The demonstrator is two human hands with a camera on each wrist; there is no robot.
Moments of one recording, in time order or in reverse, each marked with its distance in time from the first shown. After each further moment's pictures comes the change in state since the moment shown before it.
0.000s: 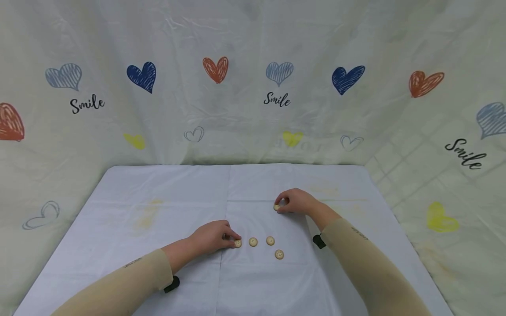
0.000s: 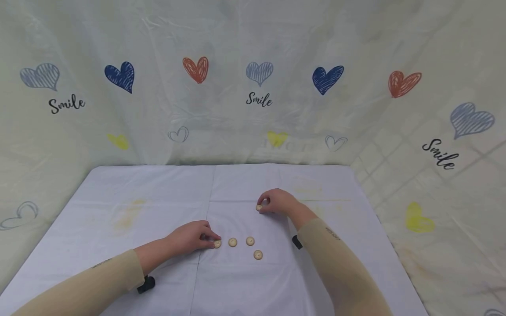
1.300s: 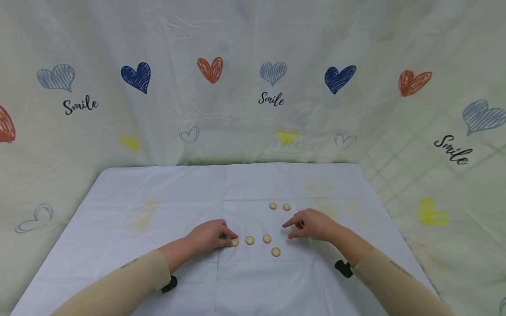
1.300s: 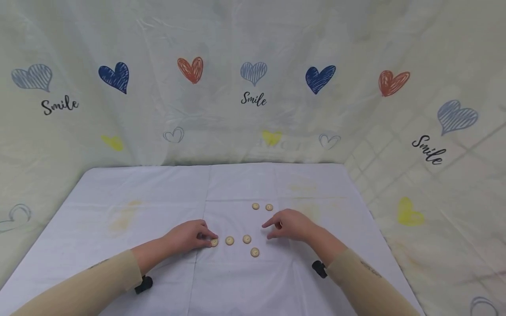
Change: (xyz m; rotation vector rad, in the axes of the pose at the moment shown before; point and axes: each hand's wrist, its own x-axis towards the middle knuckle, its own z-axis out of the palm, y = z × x) left_hand 0.000 0.004 -0.001 0.018 0.007 0.006; right_hand -0.098 -0.002 0.011 -0.006 -0.011 -0.182
